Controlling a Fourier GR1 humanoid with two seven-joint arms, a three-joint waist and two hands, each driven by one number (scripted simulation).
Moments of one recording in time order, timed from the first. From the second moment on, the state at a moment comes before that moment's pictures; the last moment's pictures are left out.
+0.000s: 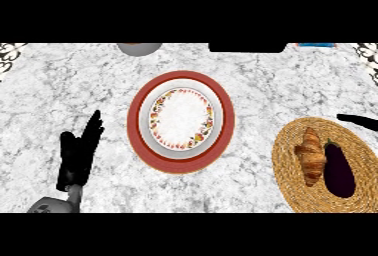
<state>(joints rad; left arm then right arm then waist) -0.07 0.32 -0.25 -1.45 0.16 0.35 0.20 -0.21 -0.97 0.19 -1.30 0.20 0.57 -0.25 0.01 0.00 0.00</state>
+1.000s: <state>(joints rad) -0.07 0.24 -0.15 -1.43 0.08 0.27 0.21 -0.27 -0.75 0.15 -1.20 0.51 0.70 -0.25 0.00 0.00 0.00</state>
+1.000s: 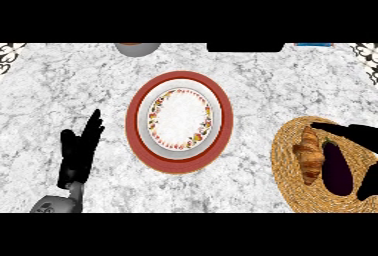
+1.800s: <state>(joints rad) -0.03 0.19 -0.10 -1.47 0.00 0.23 0.23 -0.30 -0.66 0.10 -1.09 0.72 0.62 -0.40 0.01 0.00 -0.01</state>
